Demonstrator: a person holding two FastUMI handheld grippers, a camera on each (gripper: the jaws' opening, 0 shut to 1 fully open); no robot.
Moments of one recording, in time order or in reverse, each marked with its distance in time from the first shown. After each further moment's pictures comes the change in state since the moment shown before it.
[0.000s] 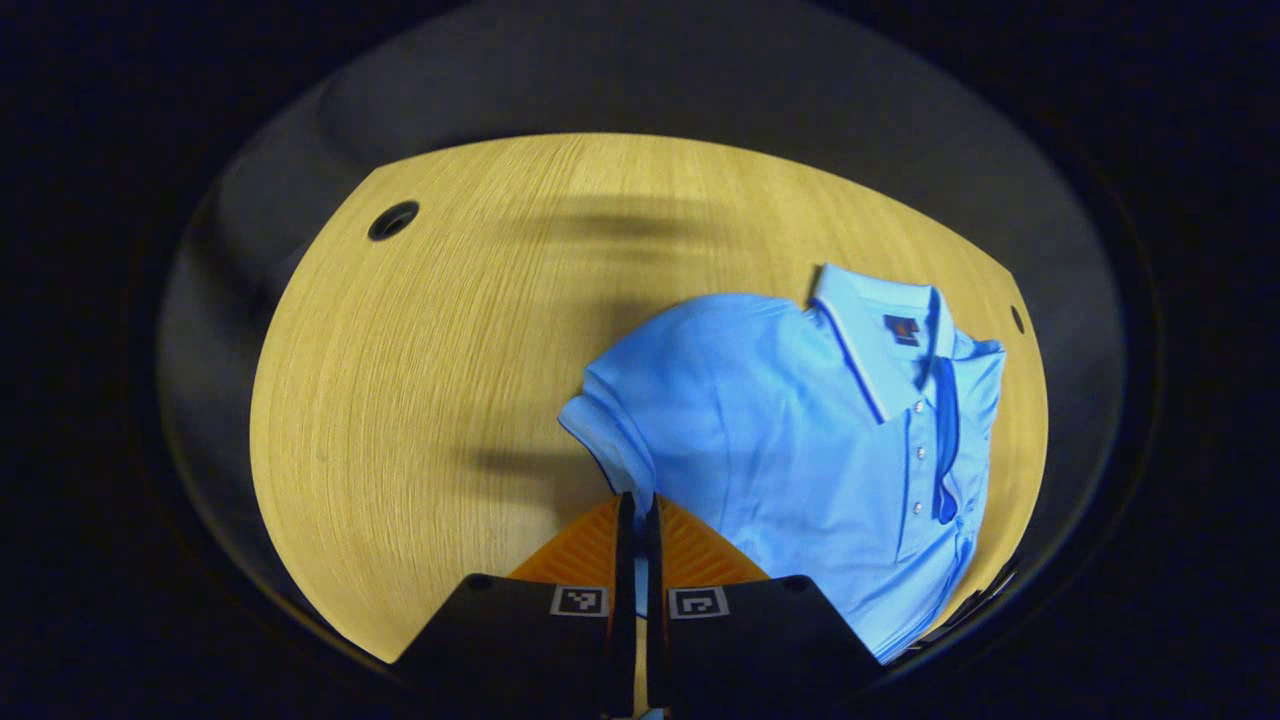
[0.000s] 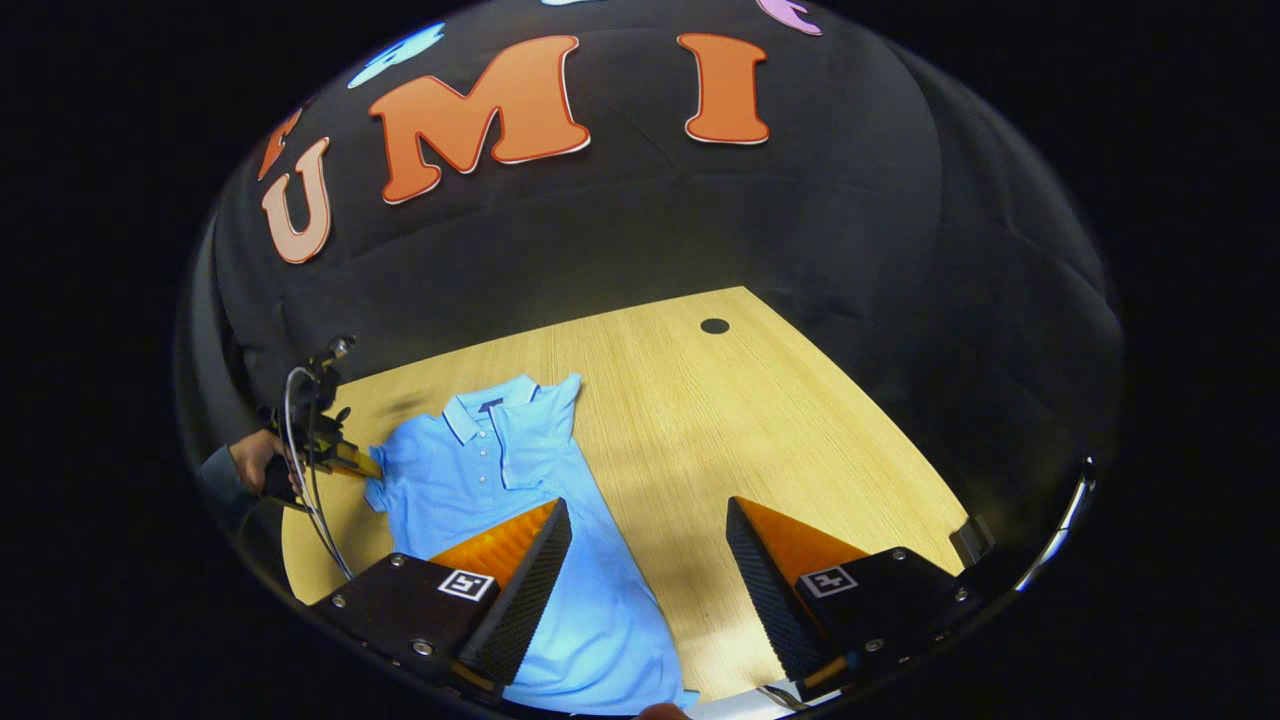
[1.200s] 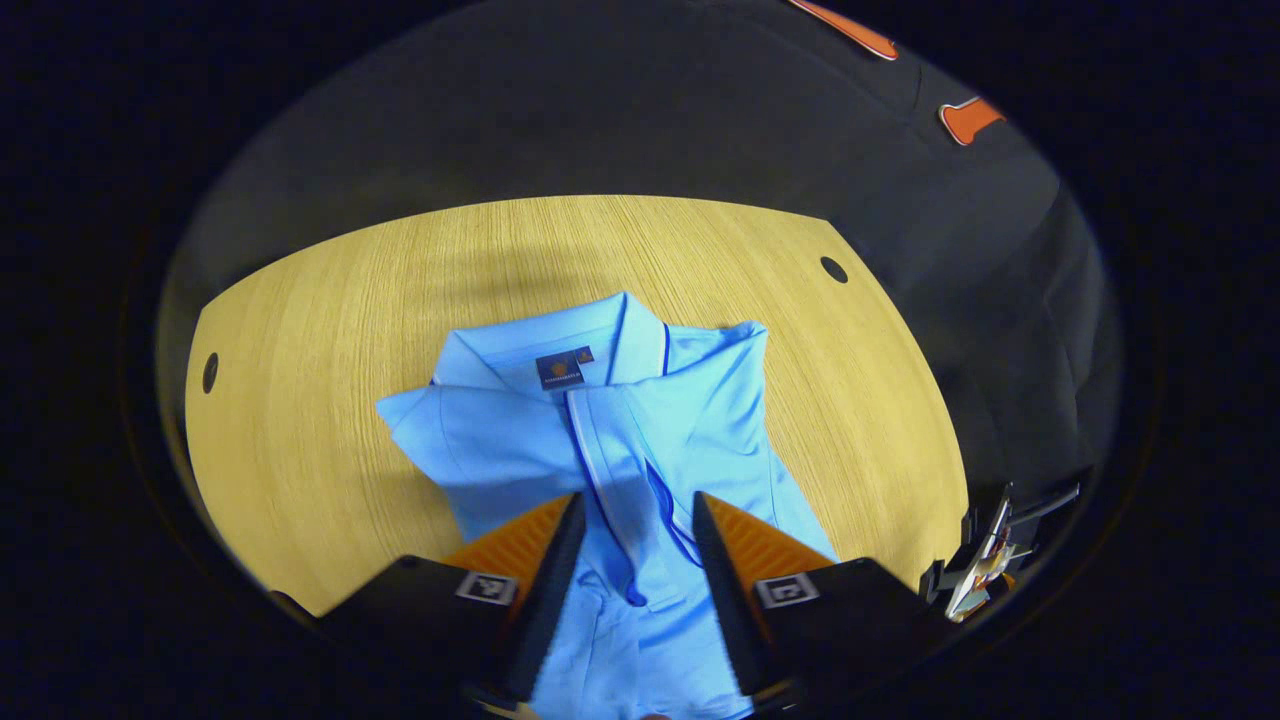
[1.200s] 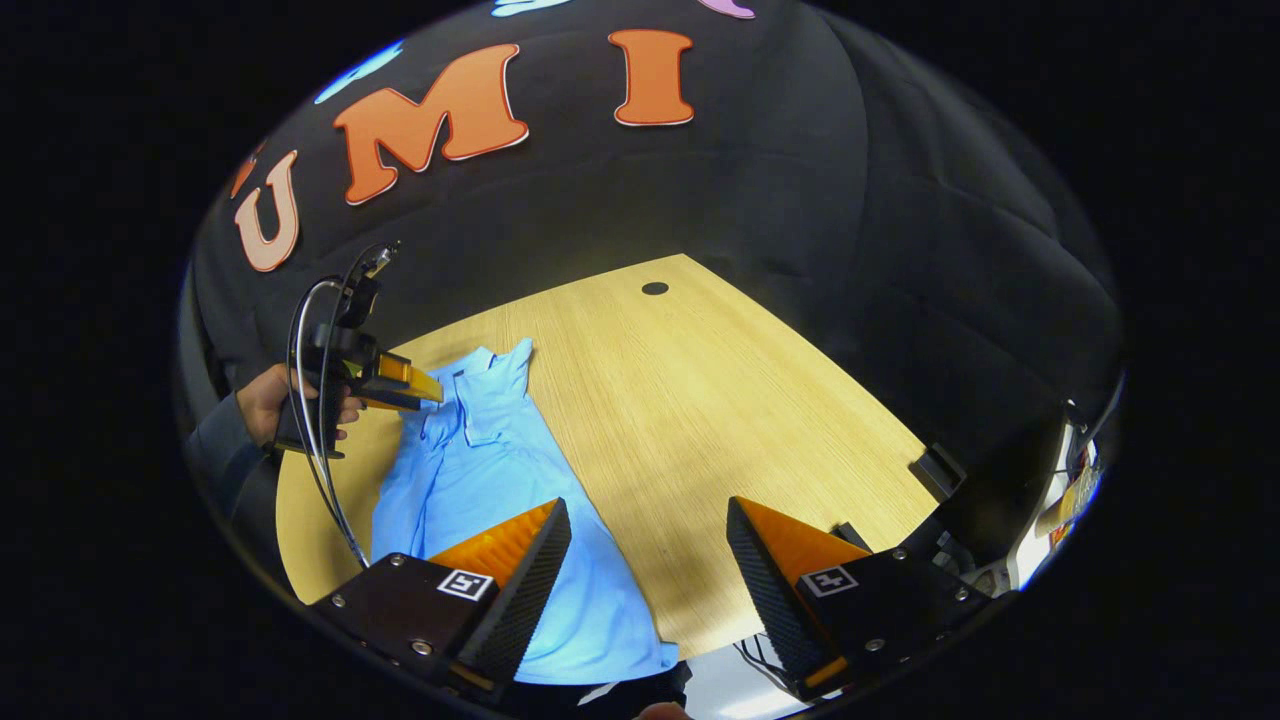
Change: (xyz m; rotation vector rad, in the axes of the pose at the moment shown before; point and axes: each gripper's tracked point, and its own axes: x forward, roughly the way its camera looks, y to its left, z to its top) left arm -0.021 -0.204 0.005 0.247 -0.020 -0.302; right arm -0.048 -0.027 -0.055 0.075 0.049 -0.100
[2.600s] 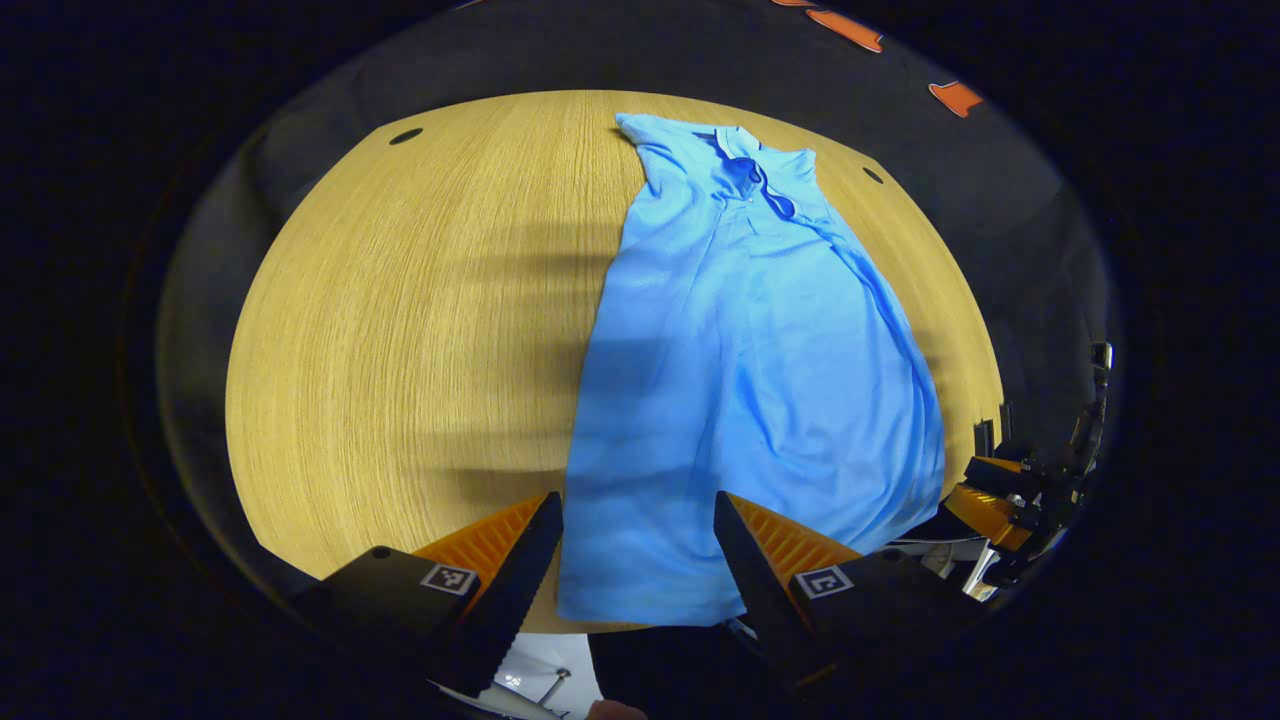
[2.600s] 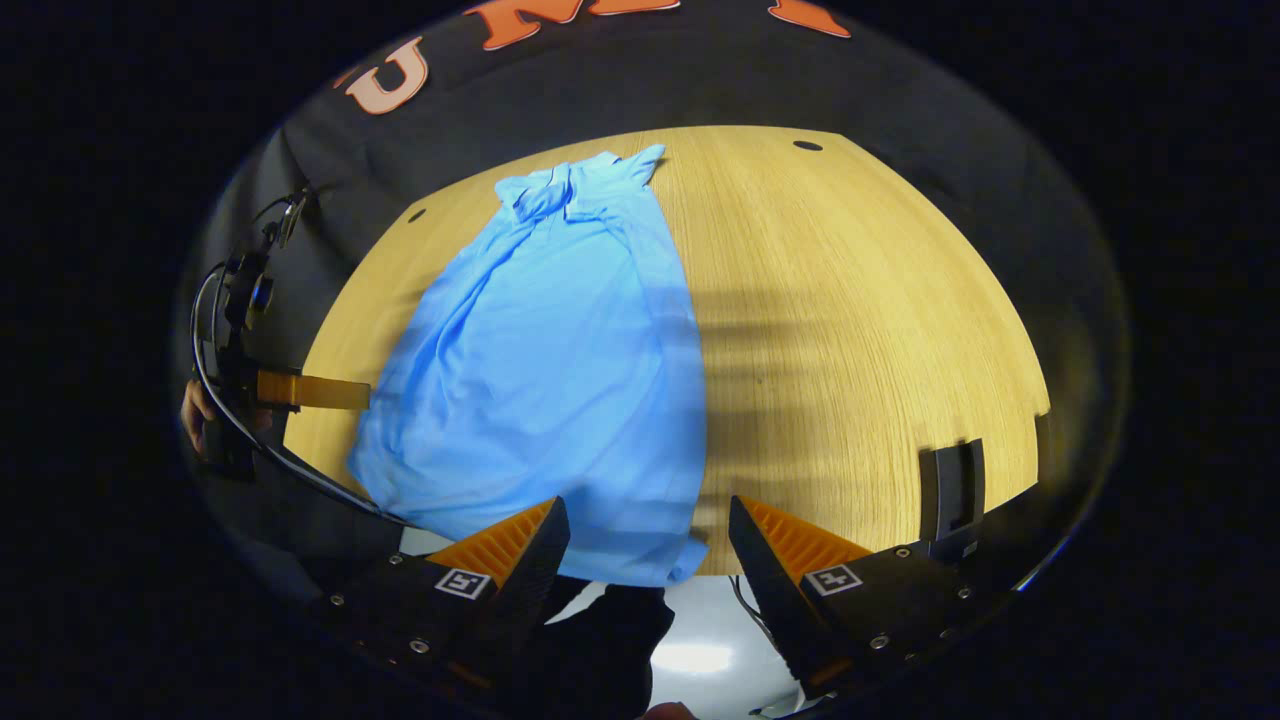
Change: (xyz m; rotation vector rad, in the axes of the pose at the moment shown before) left arm -0.141 0.030 -0.336 -0.198 0.131 0.160; right arm 0.007 0.014 -0.169 -0.329 0.405 0.316
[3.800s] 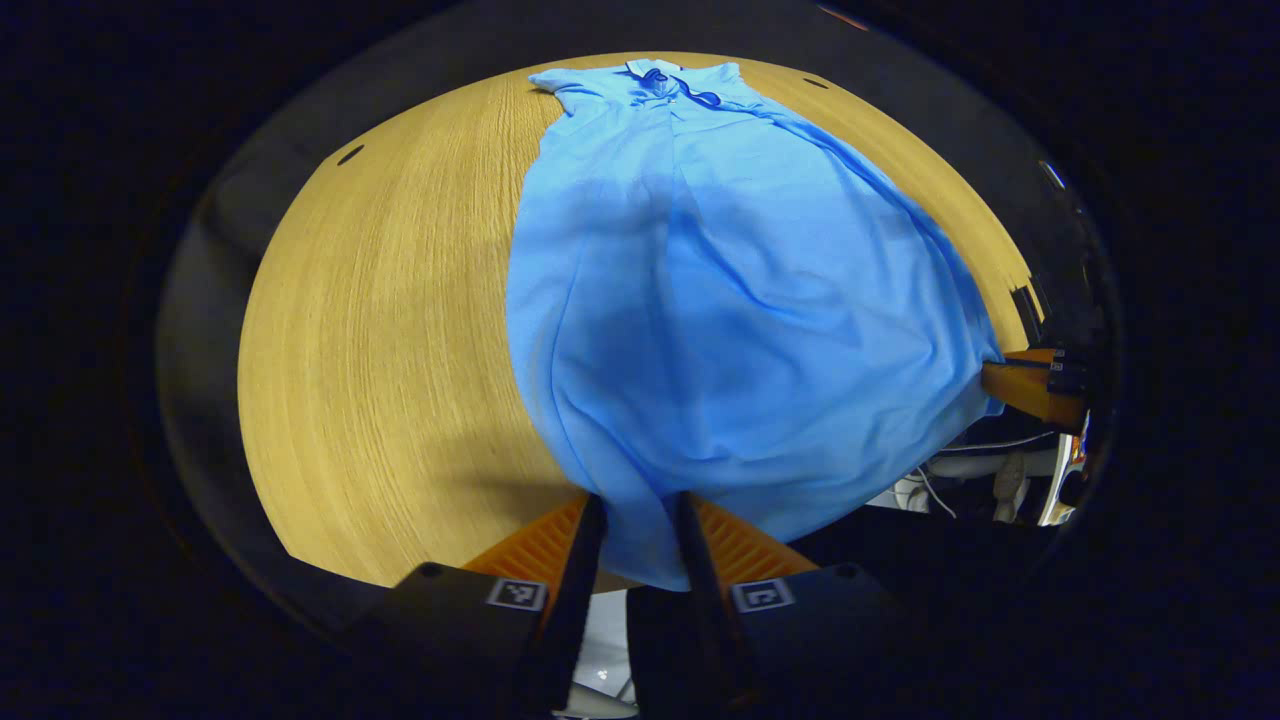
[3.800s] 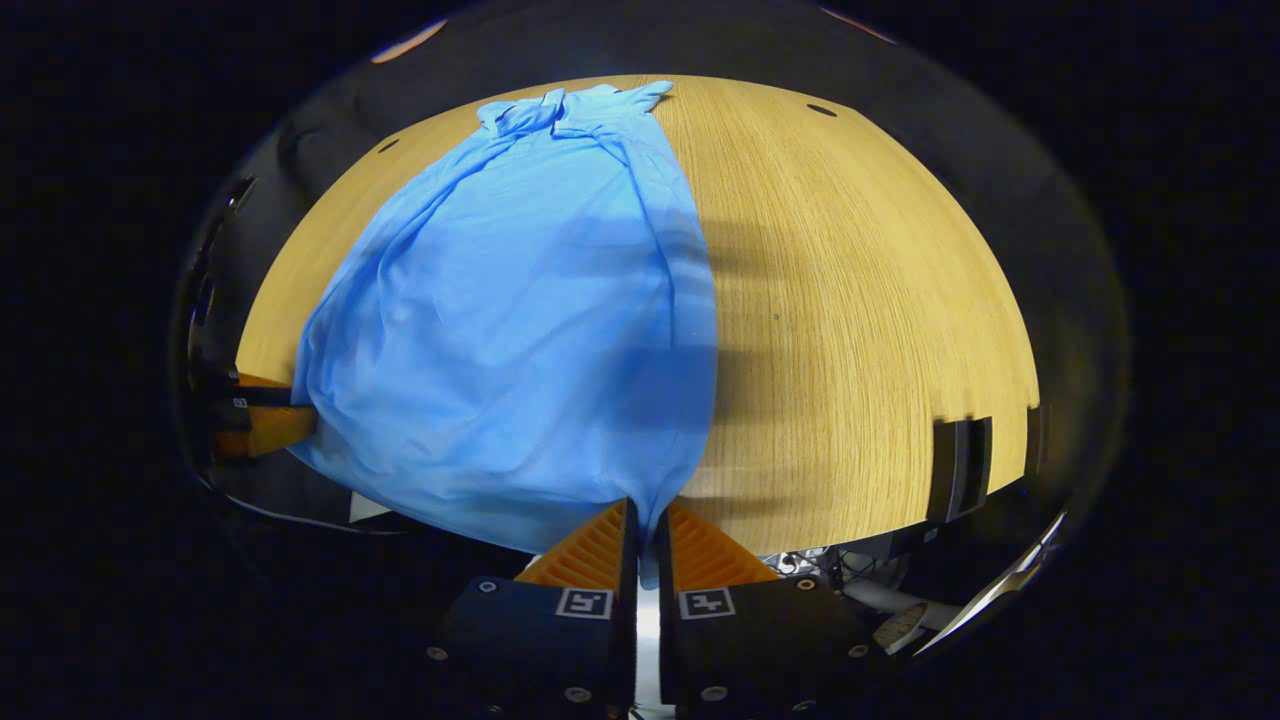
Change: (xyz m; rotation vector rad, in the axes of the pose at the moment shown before) left arm 0.022 -0.017 -0.063 0.193 0.082 0.109; right arm 0.028 -0.001 -0.029 -0.013 0.162 -0.100
